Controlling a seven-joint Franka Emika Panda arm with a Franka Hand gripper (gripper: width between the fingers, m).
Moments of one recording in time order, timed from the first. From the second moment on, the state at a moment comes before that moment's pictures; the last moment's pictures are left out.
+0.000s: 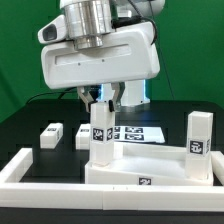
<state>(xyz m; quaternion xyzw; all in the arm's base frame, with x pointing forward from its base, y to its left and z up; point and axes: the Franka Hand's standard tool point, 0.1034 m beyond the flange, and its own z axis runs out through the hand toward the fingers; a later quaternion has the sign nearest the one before) 0.580 -0.066 0.122 -0.95 0.30 -0.03 0.08</state>
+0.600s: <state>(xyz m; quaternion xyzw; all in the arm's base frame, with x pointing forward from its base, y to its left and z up) 0.607 -0.060 0.121 -0.76 0.64 0.00 0.11</state>
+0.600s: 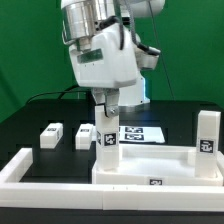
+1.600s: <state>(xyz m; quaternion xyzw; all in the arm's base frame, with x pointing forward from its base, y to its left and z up) 0.604 -0.048 0.117 -0.95 0.31 -0.04 0.07</state>
